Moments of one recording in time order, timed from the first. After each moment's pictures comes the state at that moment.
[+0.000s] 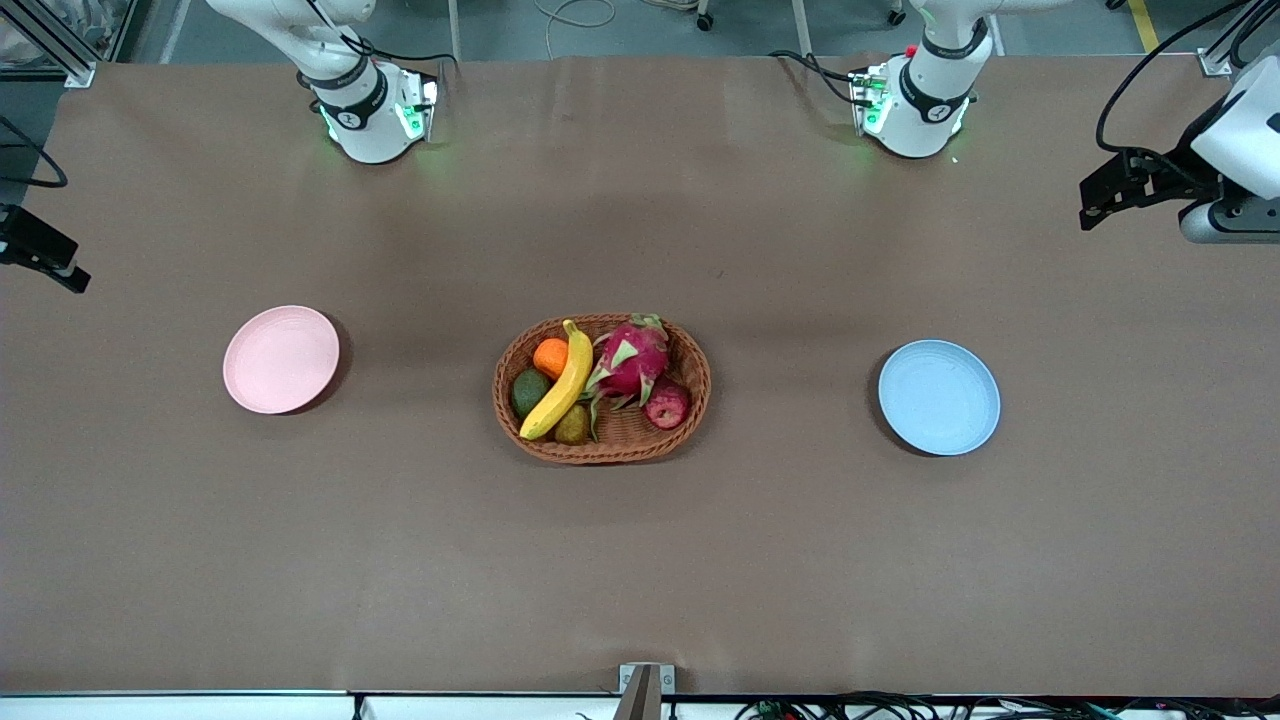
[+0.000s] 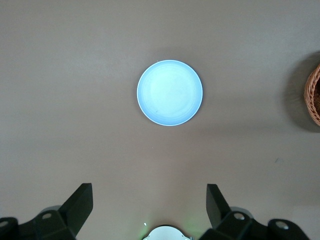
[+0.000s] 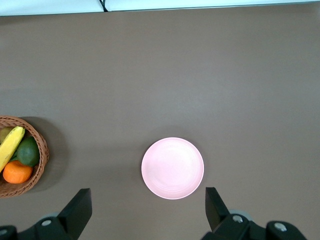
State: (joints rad) left arm -0.01 -0.03 -0.10 -1.52 0.04 1.42 -0.04; right arm -0.08 -0.01 -0.02 -1.53 0.01 1.64 -0.07
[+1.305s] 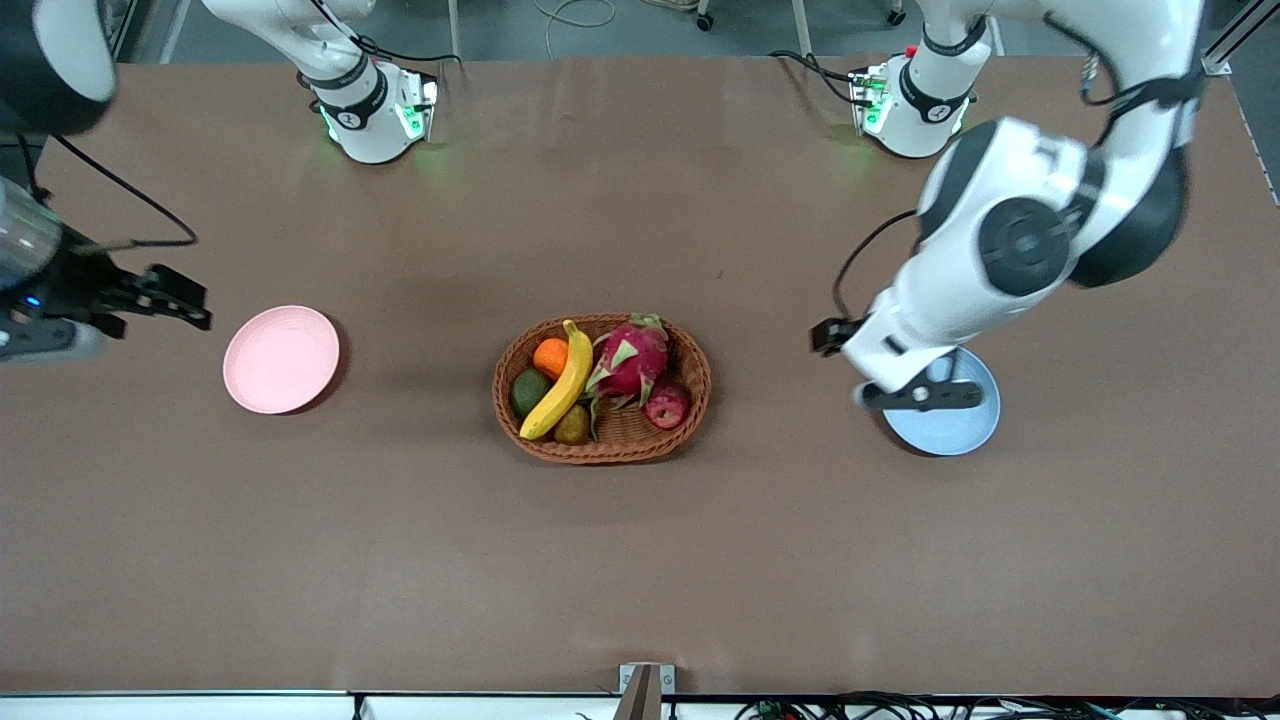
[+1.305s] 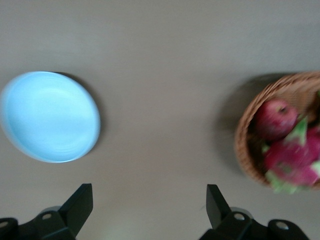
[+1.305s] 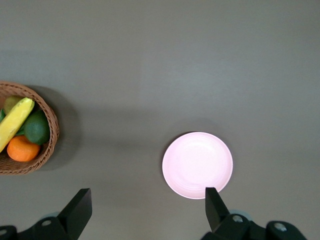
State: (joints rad) left arm -0.29 0.40 -0.19 -1.49 -0.02 1.79 -0.51; right arm 0.05 0.13 -0.01 -1.55 0.01 1.66 -0.07
